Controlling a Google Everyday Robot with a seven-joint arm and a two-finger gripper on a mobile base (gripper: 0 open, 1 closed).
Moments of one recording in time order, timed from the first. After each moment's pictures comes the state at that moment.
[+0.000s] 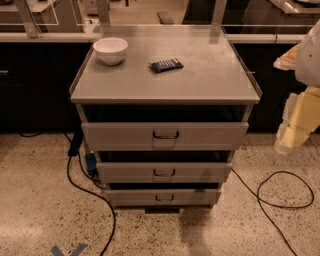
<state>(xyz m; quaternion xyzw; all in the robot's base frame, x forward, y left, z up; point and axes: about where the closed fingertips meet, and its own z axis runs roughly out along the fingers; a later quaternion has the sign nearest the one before) 0.438 -0.217 0.977 -0.60 0.78 -0.03 0.16</state>
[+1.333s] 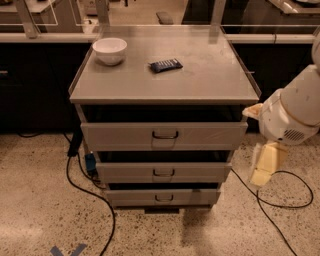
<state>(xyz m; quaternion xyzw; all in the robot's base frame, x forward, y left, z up) 0.447 -0.203 0.851 -0.64 0.75 0.03 0.16</state>
